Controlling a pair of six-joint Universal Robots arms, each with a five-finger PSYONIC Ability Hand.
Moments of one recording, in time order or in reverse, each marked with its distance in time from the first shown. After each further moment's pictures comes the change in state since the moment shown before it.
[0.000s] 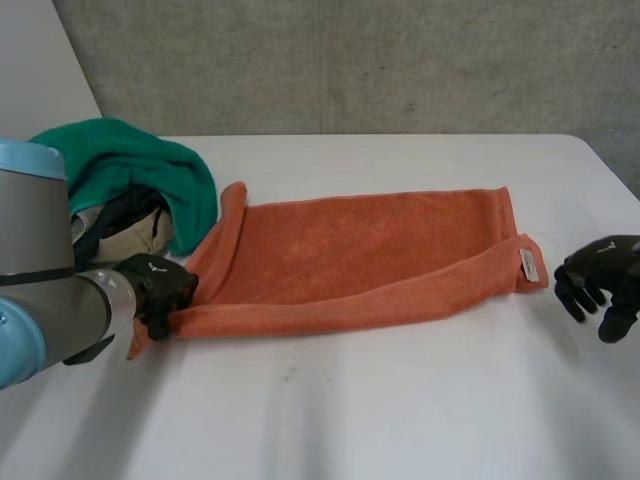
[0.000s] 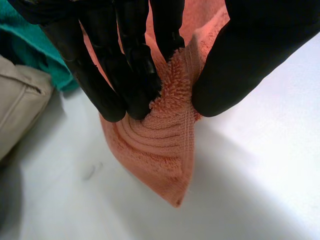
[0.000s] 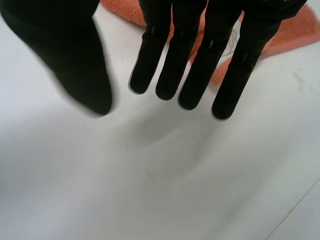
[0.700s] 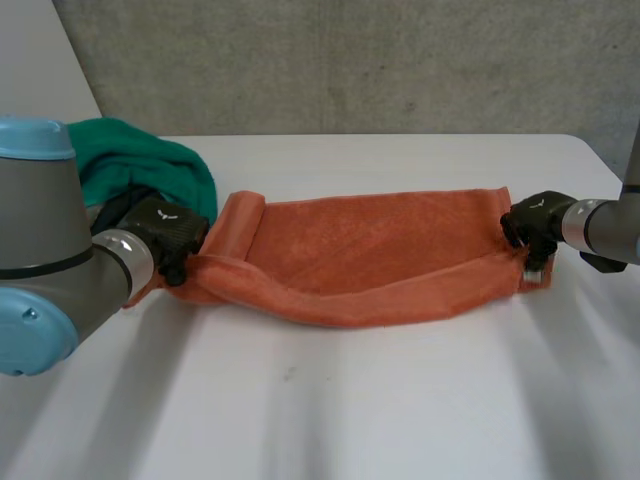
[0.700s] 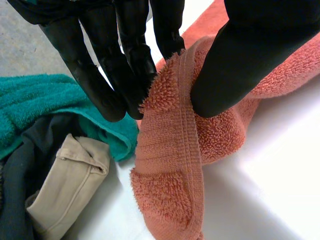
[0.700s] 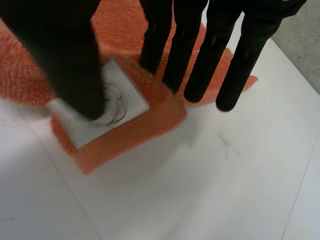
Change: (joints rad) left arm -0.074 0.015 0.088 0.155 -0.057 -0.069; right arm 0.208 0.417 -0.489 -0.313 0.141 0.252; left_hand 0.000 0.000 0.002 0.001 0.007; right_hand 0.118 0.131 0.095 0.092 0.086
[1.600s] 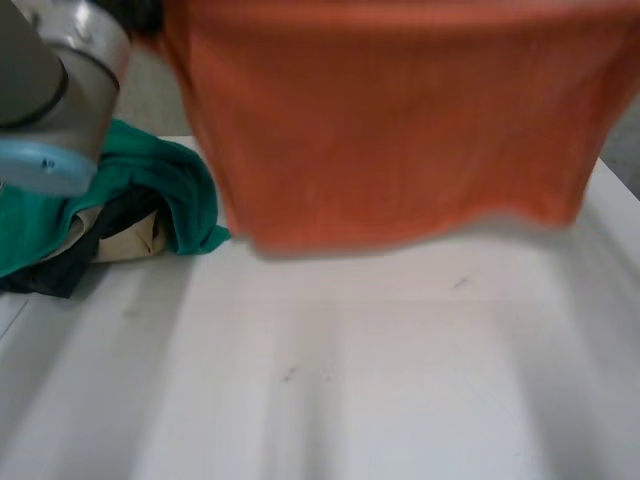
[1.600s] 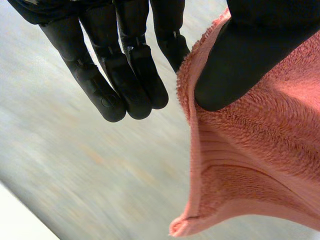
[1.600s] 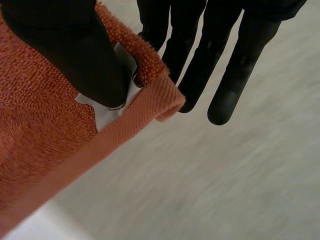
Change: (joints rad) left arm 0.001 -0.112 0.621 0.378 0.028 0.111; right arm -0.085 -0.386 -0.119 -0.403 0.107 0.335; left_hand 0.007 0.002 0.003 0.004 0.000; right_hand 0.143 0.188 0.217 0.225 0.193
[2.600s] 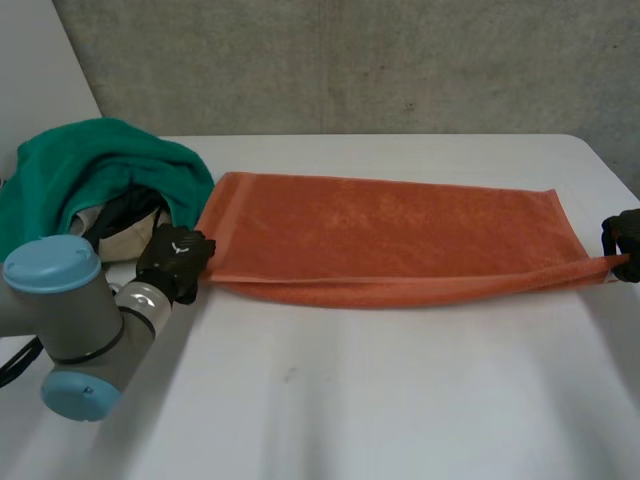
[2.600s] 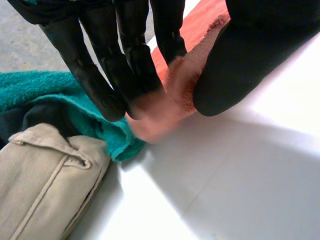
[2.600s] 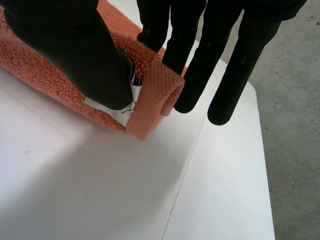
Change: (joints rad) left arm 0.083 -0.051 -0.943 0.319 0.106 -0.013; right arm -0.218 -0.081 0.942 -0.148 -0.210 -0.159; left_hand 0.021 -0.019 -0.019 -0.020 -0.003; right_hand -0.001 0.000 0.000 0.000 0.014
